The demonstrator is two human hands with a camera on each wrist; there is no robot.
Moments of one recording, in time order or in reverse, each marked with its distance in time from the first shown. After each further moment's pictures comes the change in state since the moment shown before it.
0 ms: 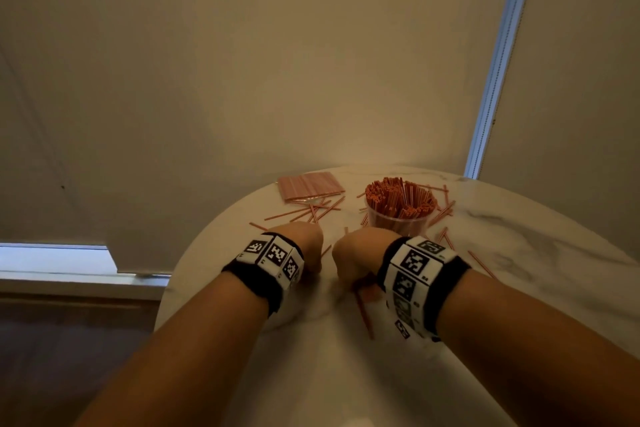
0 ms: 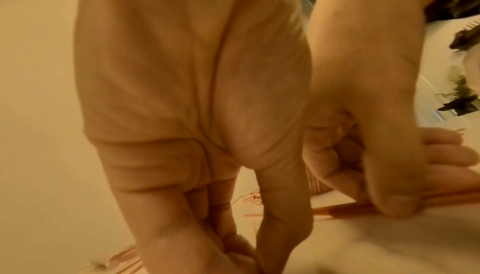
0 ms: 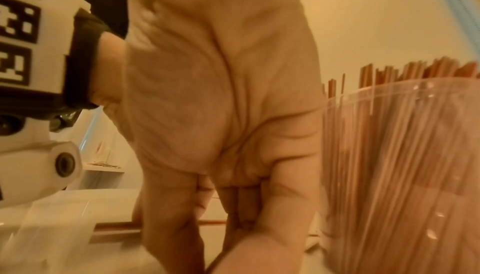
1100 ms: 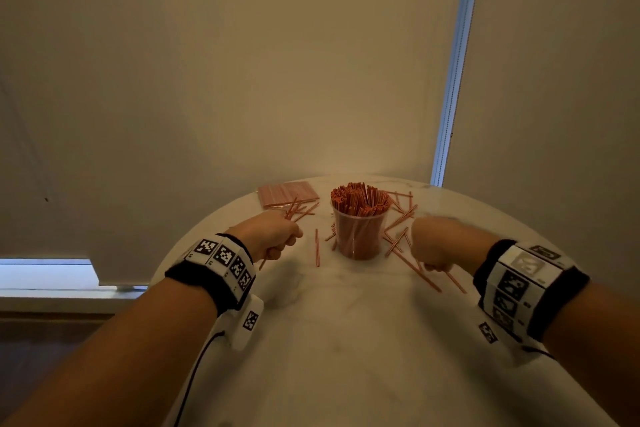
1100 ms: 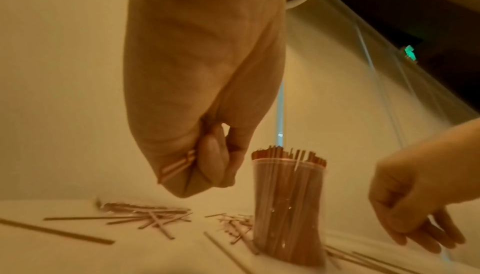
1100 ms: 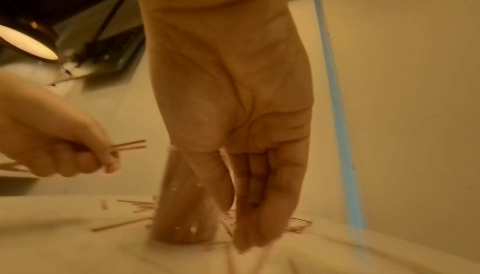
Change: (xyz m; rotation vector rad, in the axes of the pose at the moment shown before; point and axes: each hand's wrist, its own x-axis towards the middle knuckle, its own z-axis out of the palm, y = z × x) left_hand -0.038 0.003 -0.003 -1.140 0.119 -0.096; right_hand -0.093 0.131 0.060 0.353 0.228 0.328
